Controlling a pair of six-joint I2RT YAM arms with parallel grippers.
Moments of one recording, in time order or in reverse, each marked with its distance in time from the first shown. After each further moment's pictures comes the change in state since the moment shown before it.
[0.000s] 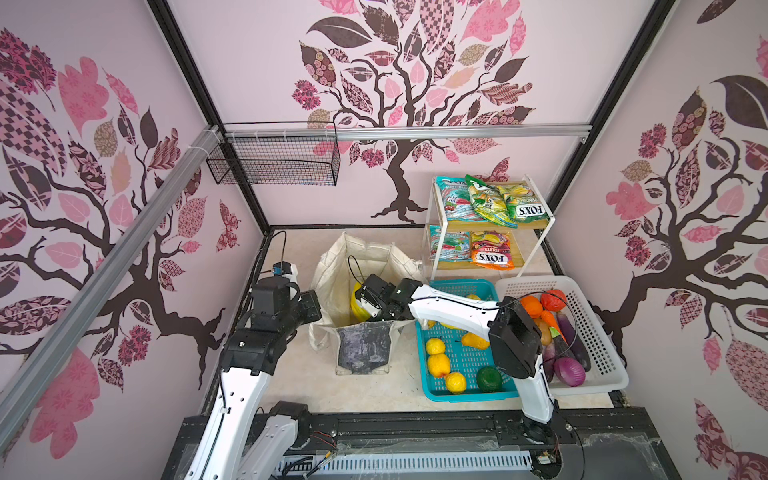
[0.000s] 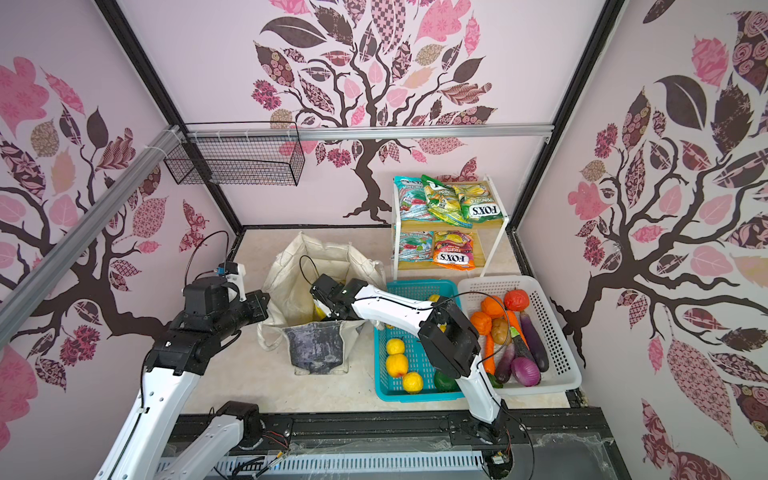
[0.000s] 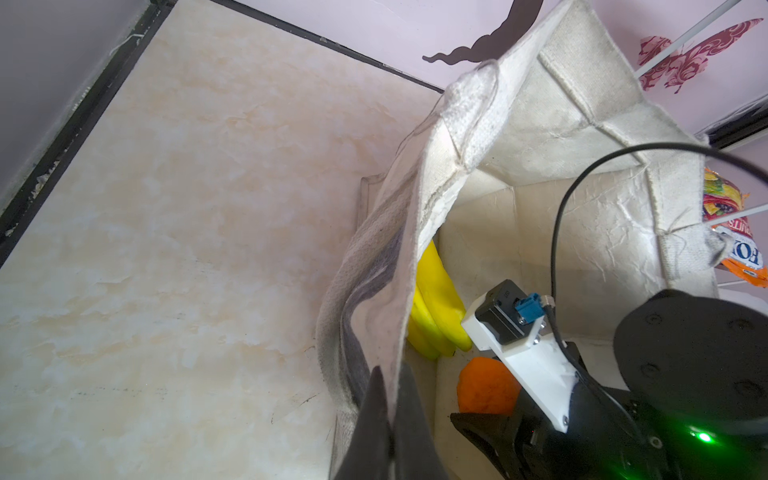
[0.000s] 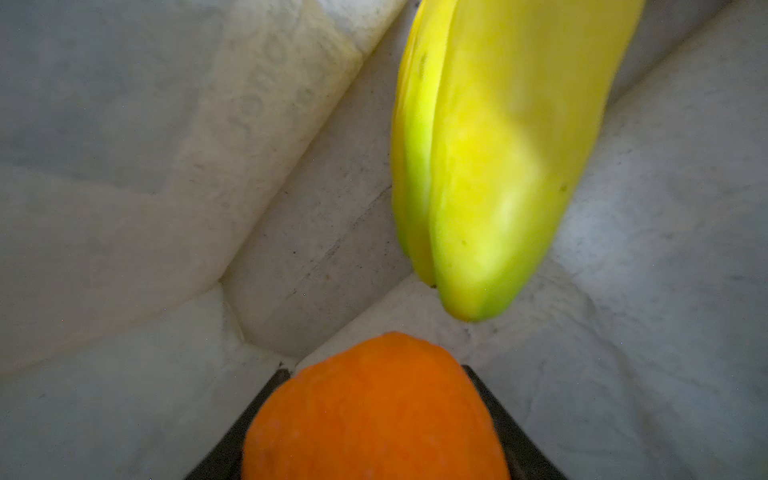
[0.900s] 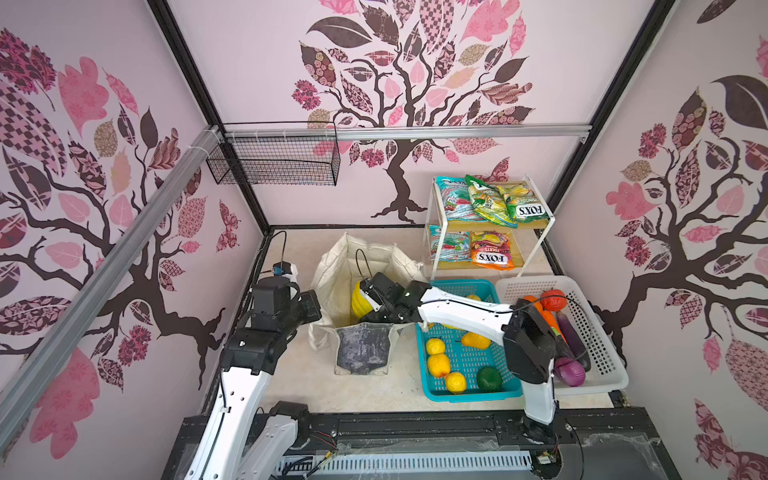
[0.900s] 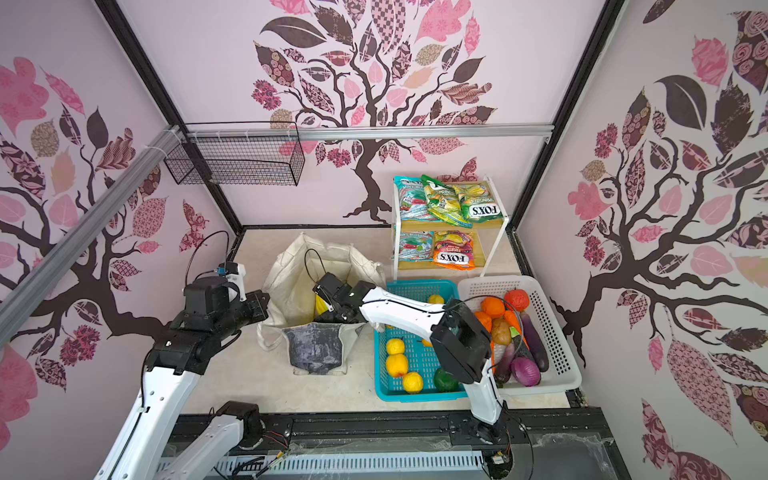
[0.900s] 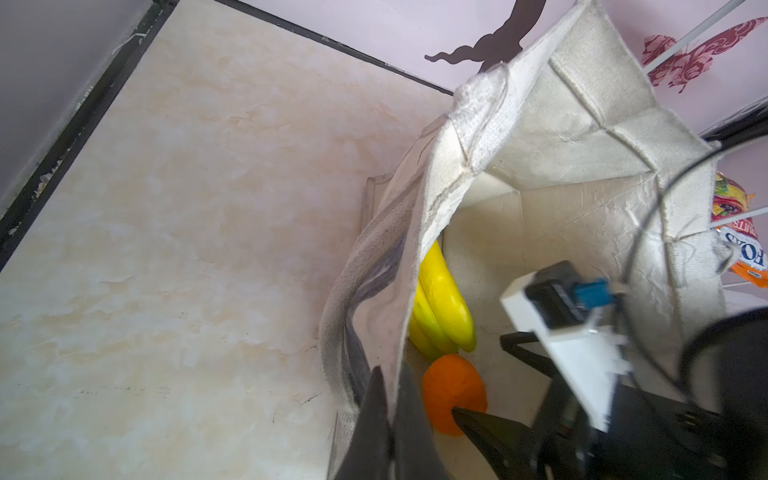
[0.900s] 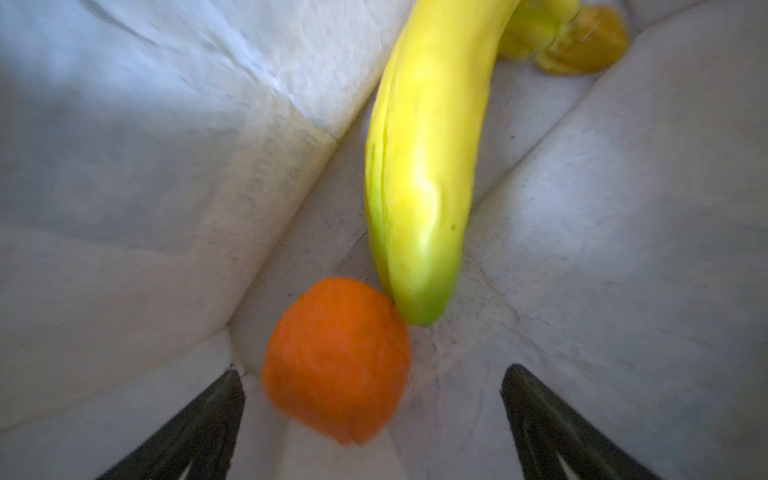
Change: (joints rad) left arm 0.000 0.002 -0.001 0.000 -0.003 0.000; right arm 0.000 -0.180 -0.124 0.167 0.073 0.108
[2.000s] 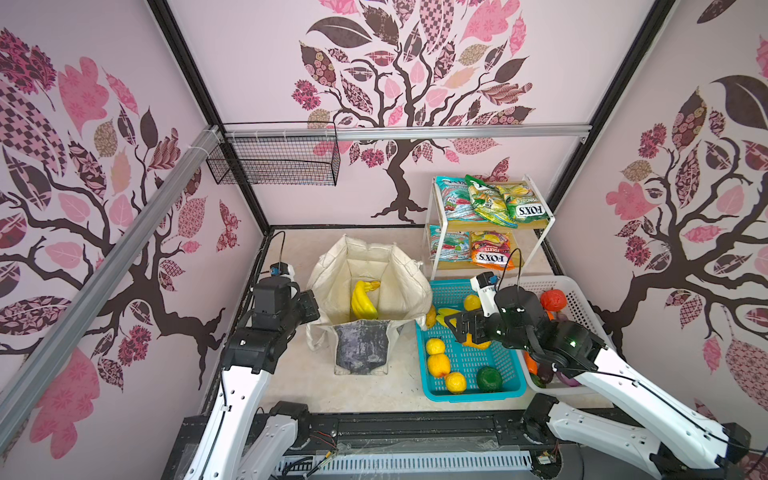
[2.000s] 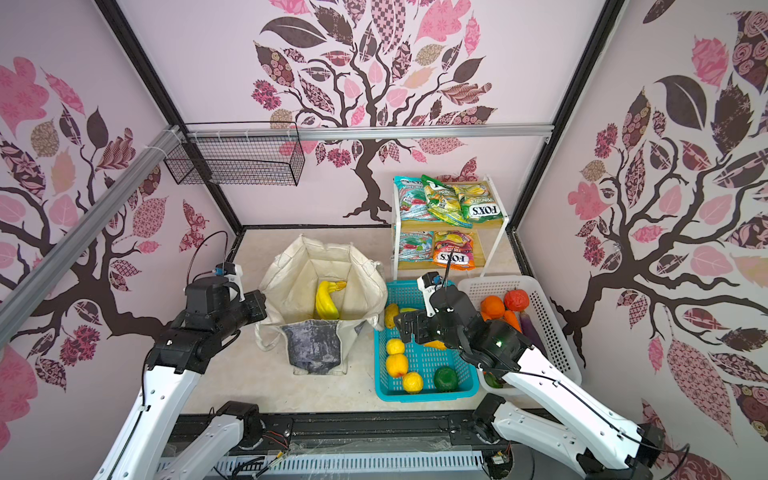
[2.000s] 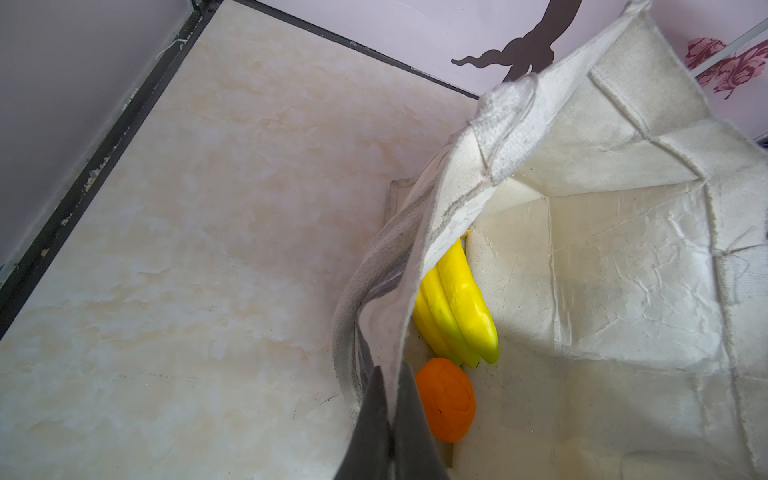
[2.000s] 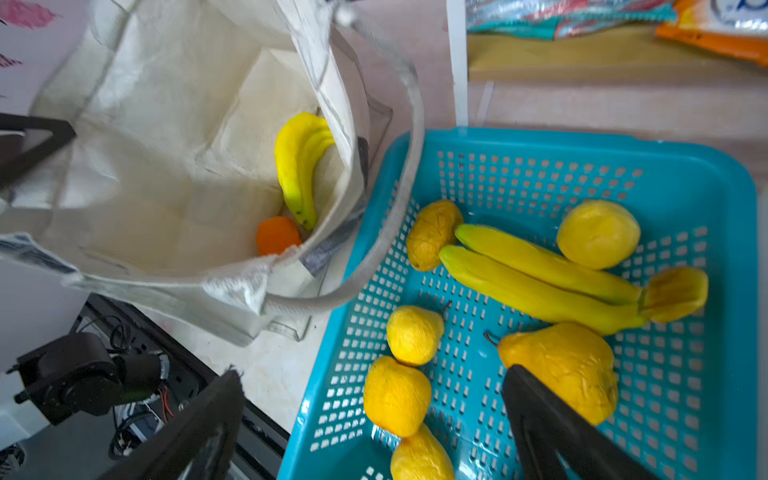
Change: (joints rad) left arm 0.000 0.006 0.000 -0.014 -0.078 -0.004; right arm -0.207 -1.044 -0.646 -0.103 0.052 0.200
